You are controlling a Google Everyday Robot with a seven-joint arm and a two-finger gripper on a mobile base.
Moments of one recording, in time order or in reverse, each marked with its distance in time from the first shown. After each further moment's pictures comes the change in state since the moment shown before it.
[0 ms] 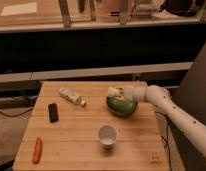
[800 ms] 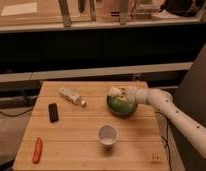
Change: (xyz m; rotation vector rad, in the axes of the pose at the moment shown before) arm 0.006 0.000 -0.010 0.063 0.010 0.017
